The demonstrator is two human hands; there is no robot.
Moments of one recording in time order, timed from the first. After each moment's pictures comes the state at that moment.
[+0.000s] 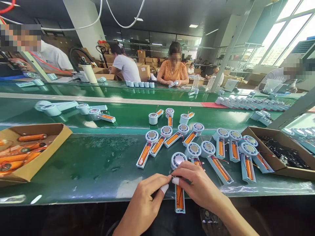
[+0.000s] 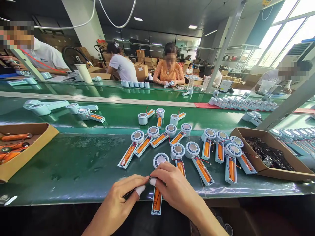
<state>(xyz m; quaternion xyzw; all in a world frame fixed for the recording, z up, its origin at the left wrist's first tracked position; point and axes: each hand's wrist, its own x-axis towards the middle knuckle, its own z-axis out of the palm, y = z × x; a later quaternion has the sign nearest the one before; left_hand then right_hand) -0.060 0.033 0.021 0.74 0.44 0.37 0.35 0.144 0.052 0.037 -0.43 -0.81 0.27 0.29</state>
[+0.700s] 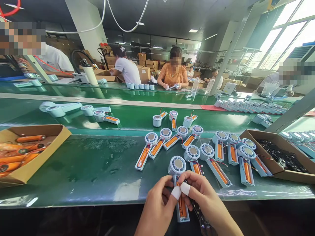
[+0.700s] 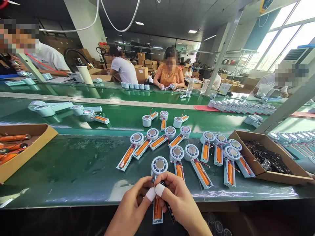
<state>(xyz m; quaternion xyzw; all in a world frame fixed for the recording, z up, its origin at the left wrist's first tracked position) -0.022 0.024 0.008 0.55 0.52 0.41 0.51 0.139 0.029 0.020 -0.42 -0.45 0.65 0.44</state>
